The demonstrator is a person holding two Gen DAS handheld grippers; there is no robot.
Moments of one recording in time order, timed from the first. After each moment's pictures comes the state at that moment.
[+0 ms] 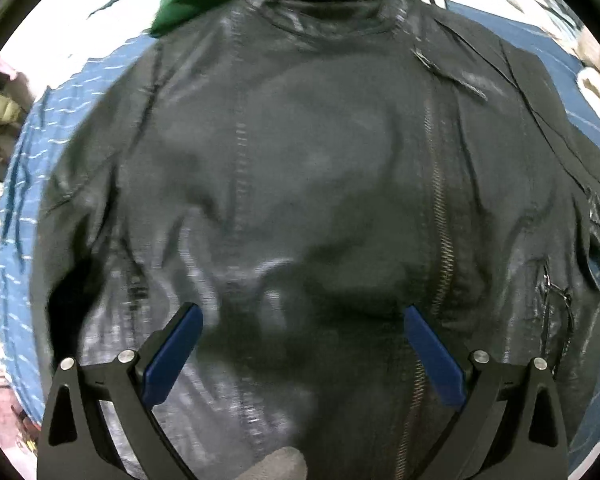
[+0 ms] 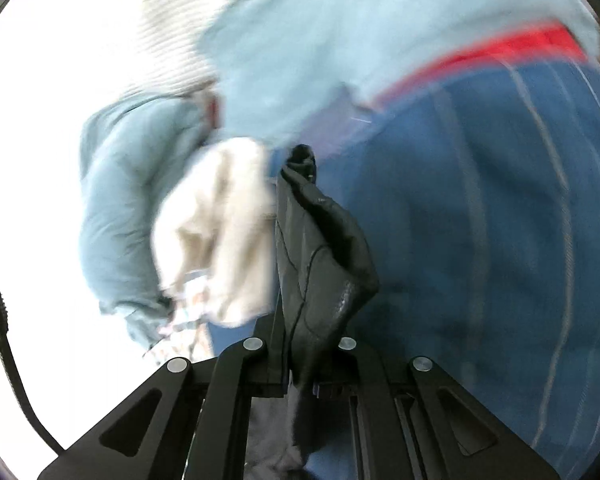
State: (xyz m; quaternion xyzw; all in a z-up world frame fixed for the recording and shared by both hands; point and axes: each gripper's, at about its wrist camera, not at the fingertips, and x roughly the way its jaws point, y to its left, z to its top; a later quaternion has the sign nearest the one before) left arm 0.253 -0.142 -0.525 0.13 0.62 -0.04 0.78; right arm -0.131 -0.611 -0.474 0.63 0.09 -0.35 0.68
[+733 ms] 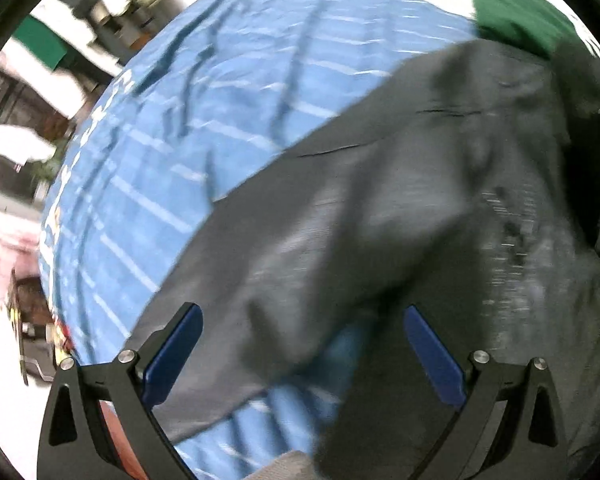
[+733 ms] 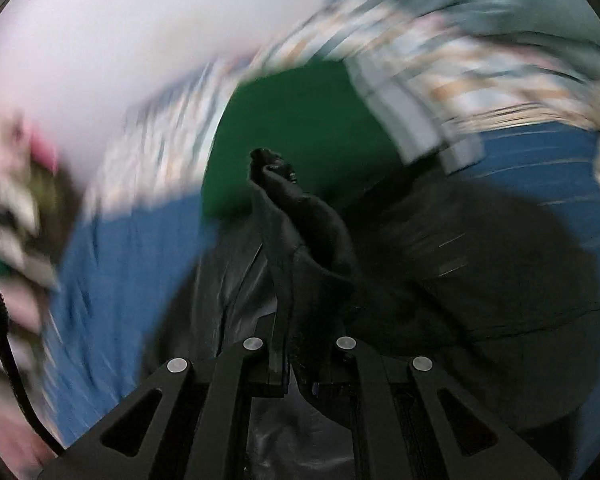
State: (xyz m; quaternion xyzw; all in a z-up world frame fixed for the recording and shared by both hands) left arm 0.223 0.110 -0.495 0.02 0.61 0.18 0.77; right arm 0.342 -0.153 -0.477 0.16 0.49 0.00 0.86
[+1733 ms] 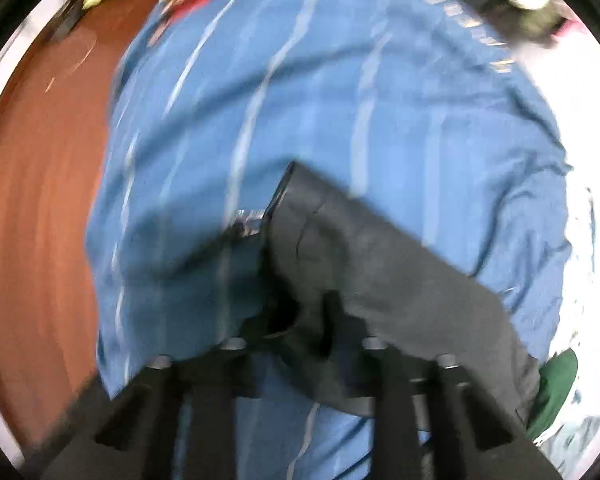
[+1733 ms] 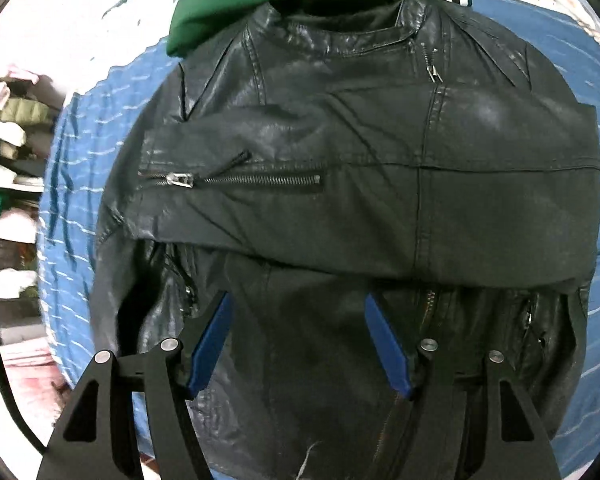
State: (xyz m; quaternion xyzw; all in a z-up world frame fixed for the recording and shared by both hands) left arm 0.035 0.296 -0.539 -0.52 0.42 0.41 0.63; right arm 0.253 -0.193 -0.512 0.18 0.65 0.03 0.74
